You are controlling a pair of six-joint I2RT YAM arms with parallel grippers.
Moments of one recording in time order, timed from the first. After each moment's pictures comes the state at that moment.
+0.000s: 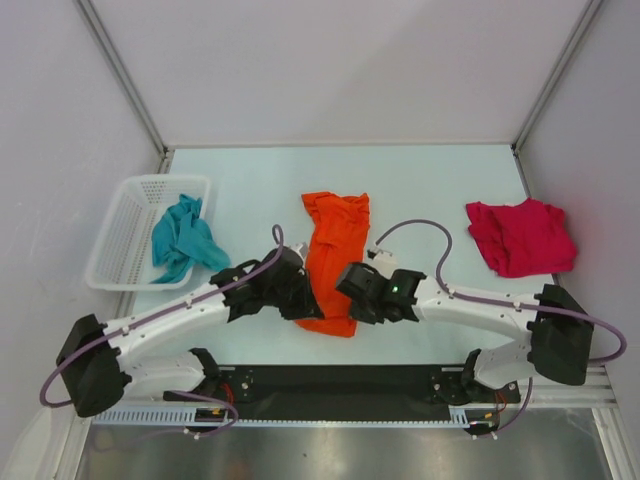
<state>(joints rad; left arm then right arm) -0.93 1.09 0.73 -0.53 0.15 -0.97 1.16 1.37 0.94 -0.71 0.32 1.31</state>
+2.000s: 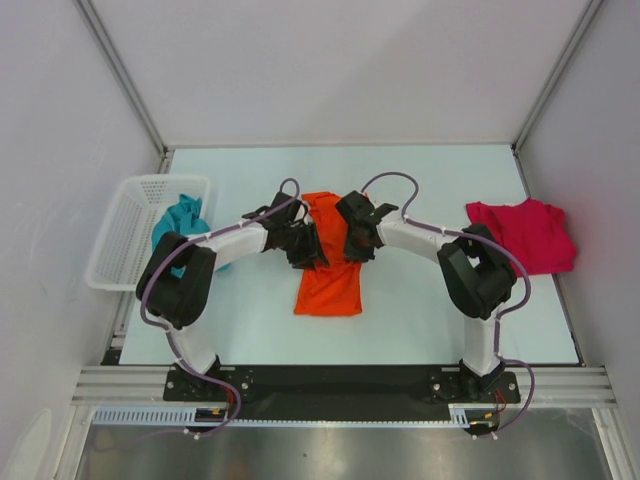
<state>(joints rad) -0.50 1.76 1.07 -0.35 0.39 -0.69 0.68 1.93 1.37 -0.59 0.11 0.80</state>
